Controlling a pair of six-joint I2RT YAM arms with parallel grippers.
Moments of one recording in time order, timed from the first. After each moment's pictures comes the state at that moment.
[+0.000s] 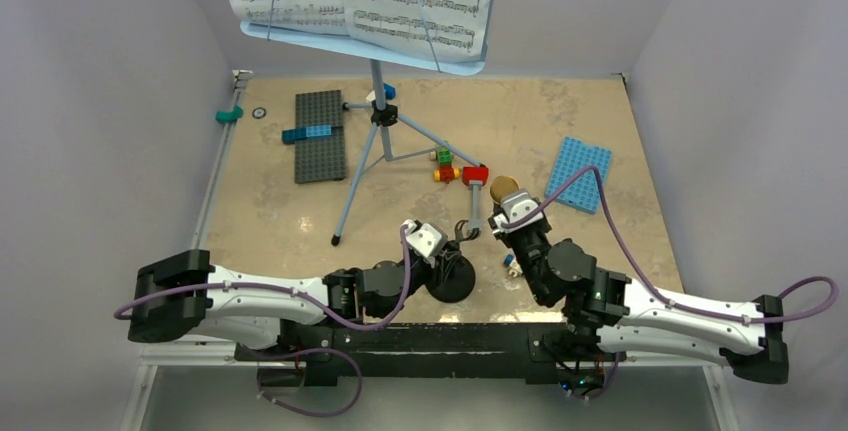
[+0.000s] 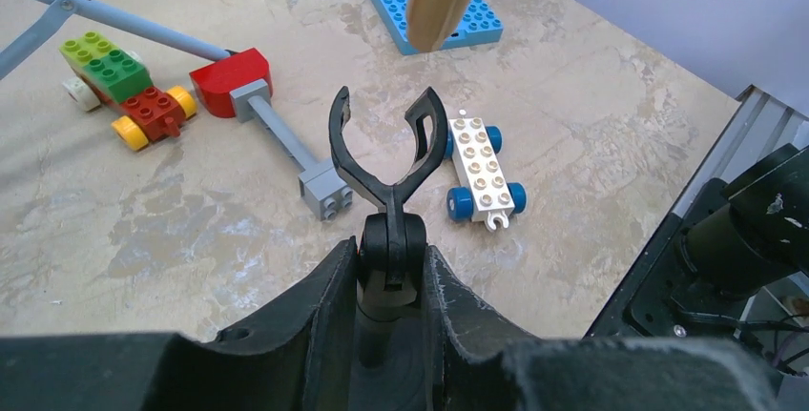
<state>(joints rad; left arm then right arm) -1.39 1.22 0.50 0.56 -0.59 -0.25 1.29 0.66 0.54 0.19 0.96 -0.41</state>
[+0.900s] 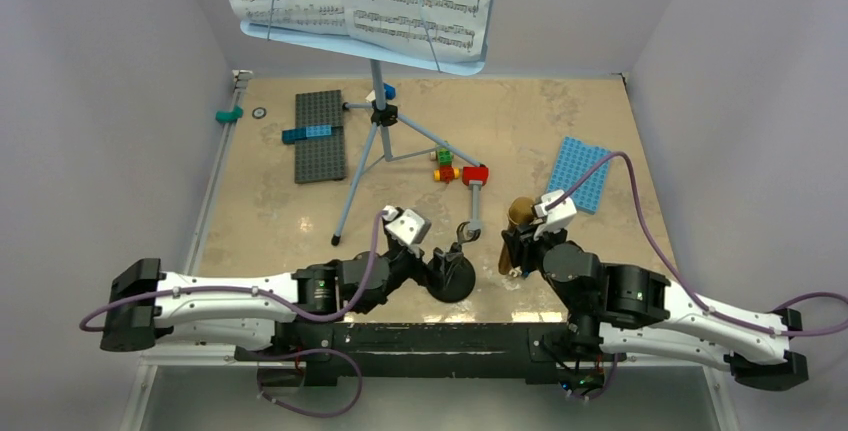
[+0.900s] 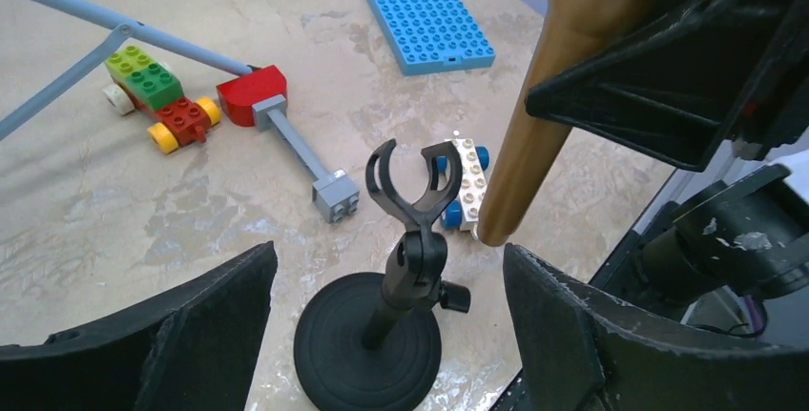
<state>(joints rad) -1.40 1.06 0.62 0.25 -0.62 -0.30 1.28 0.55 0.70 -0.61 0.85 0.41</state>
